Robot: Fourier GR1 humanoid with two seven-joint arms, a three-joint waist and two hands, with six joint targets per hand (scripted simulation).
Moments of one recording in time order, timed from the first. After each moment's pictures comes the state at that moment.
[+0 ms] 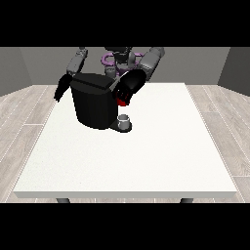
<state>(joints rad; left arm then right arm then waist) -1.30 0.54 0.09 -0.64 -0.89 -0.21 -0.29 -0.51 -0.09 -0.05 -1.28 0.20 -0.21 0.02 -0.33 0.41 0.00</state>
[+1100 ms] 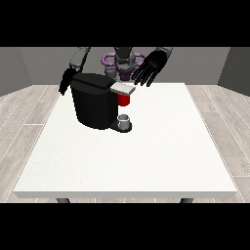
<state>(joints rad) -1.14 0.40 0.07 -0.64 -0.90 -0.24 -0.26 -0.36 -0.09 -0.11 -1.17 0.15 -0.19 -0.01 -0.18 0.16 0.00</state>
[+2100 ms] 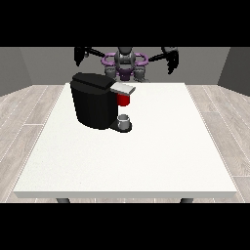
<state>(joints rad) -0.60 0.04 0.39 -0.62 -0.43 -0.28 -0.35 -0.19 -0.09 -0.09 -1.27 0.07 -0.07 -0.01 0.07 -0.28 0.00</state>
